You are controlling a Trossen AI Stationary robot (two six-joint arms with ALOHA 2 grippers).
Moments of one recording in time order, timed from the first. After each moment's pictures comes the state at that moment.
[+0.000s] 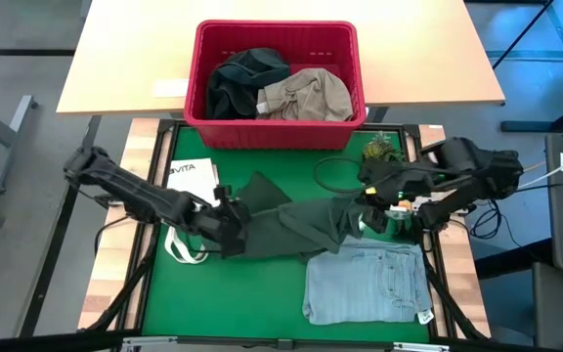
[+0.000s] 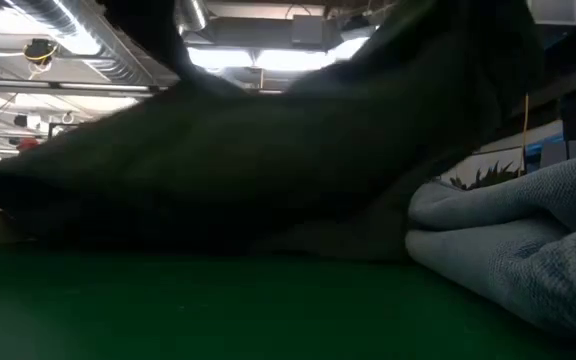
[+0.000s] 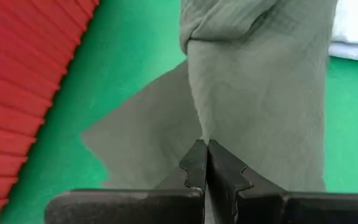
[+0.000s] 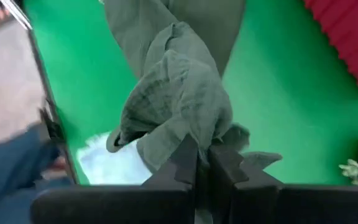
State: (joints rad) left arm -0.37 1.42 1.10 -0.73 -0.56 -0.44; right arm -0.05 1.47 1.98 -1.57 0.16 0.63
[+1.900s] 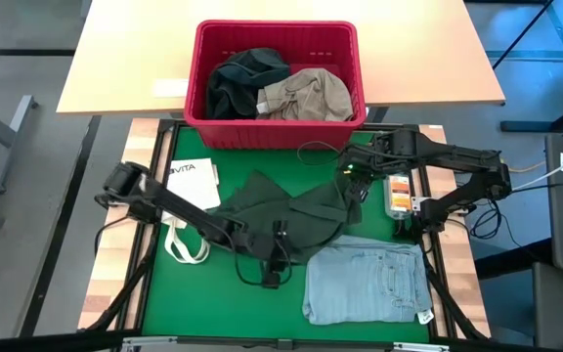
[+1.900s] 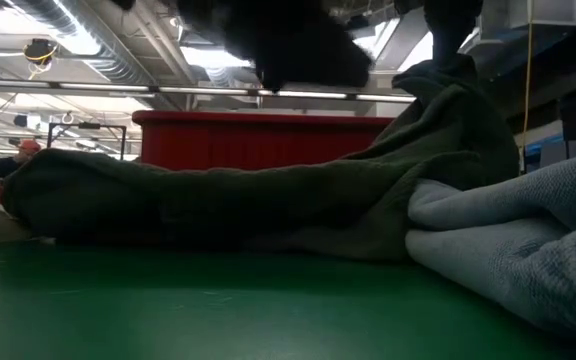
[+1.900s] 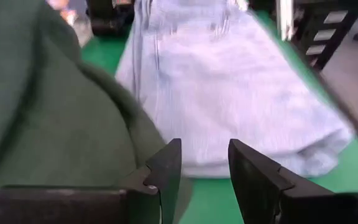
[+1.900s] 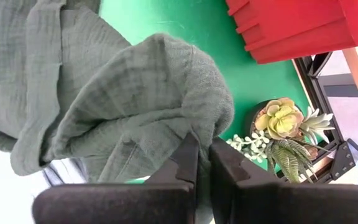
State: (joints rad) left arm -0.34 1.82 1.10 0.17 -0.22 -0.11; right arm -0.39 1.45 1.58 -1.48 0.29 0.33
